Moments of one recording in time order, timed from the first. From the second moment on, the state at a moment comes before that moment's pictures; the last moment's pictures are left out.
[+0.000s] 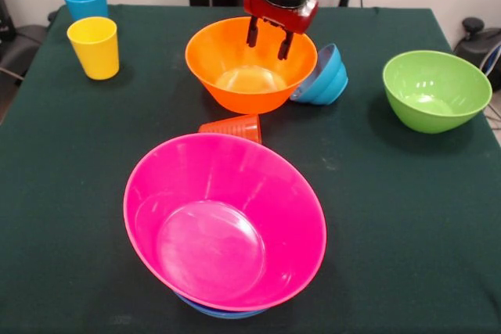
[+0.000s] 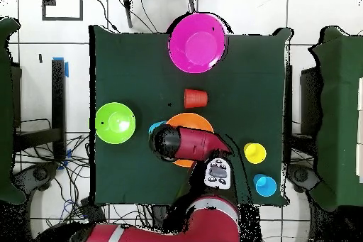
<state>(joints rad) -0.09 -0.51 -0.17 1.77 -0.02 0.46 2.02</state>
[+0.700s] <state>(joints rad) 0.04 -0.49 -0.24 1.77 -0.02 0.48 2.02</state>
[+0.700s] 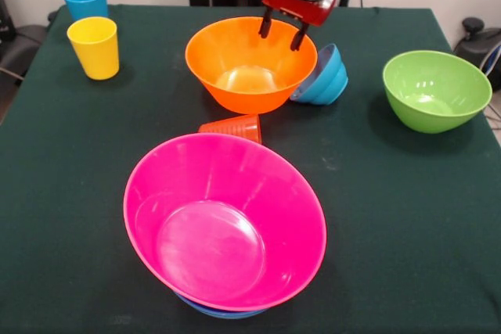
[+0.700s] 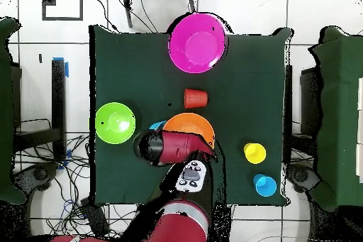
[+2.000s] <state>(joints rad) -0.05 -0.49 -0.16 1.77 0.07 0.37 2.02</state>
